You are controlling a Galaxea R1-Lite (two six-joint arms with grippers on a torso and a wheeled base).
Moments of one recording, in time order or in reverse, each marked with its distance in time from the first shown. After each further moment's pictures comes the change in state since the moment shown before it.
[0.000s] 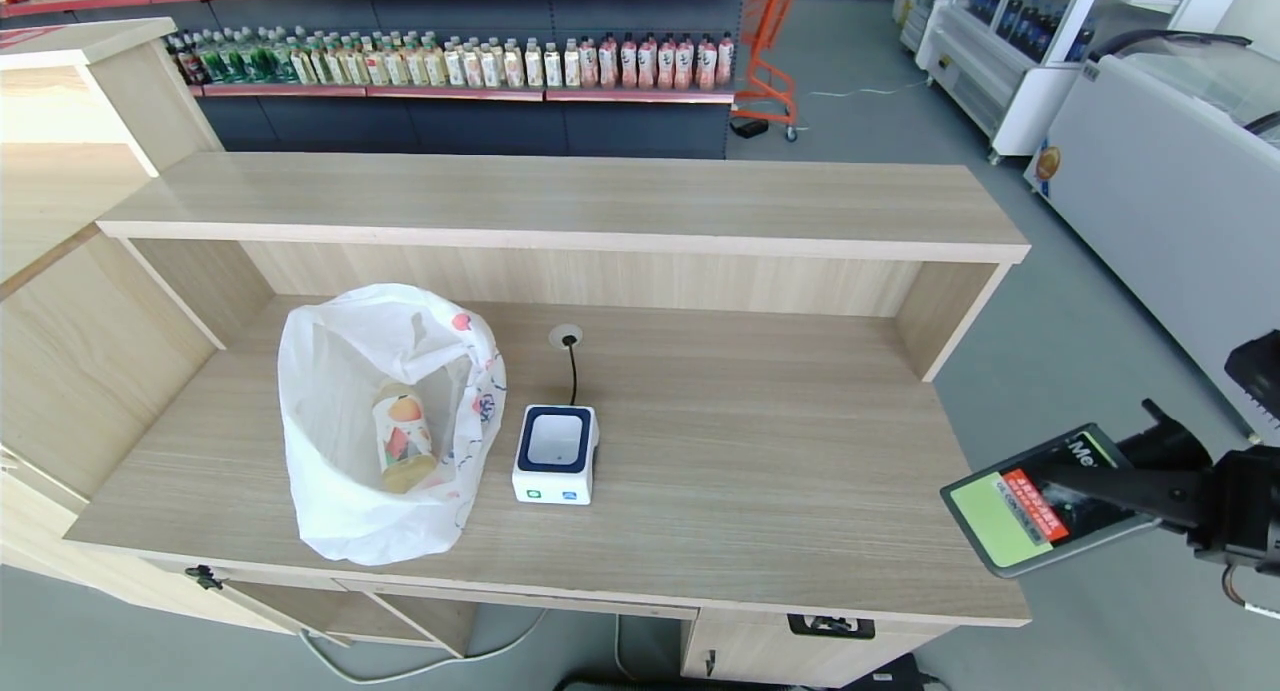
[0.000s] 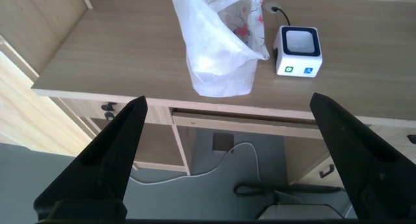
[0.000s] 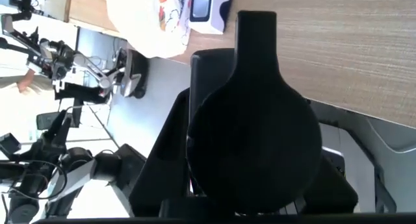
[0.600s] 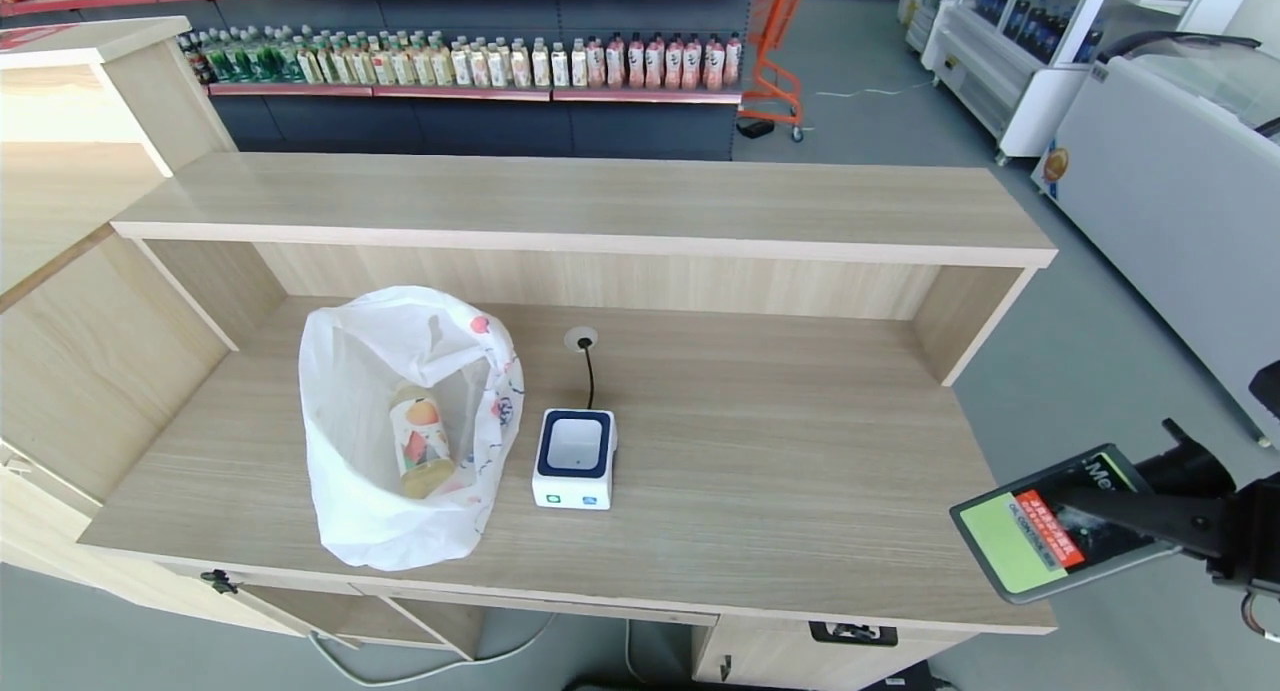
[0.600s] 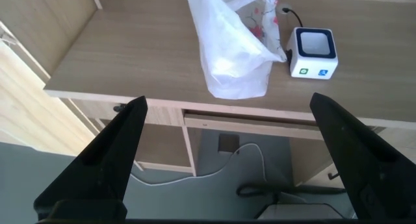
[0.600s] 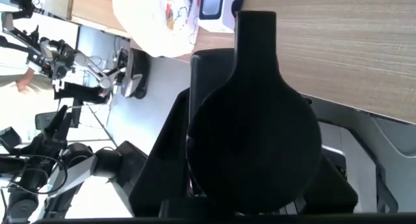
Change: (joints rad) left arm 0.000 0.000 0.000 0.000 -0.001 0.000; right arm 0.000 -0.063 0.051 -0.003 -0.002 0.006
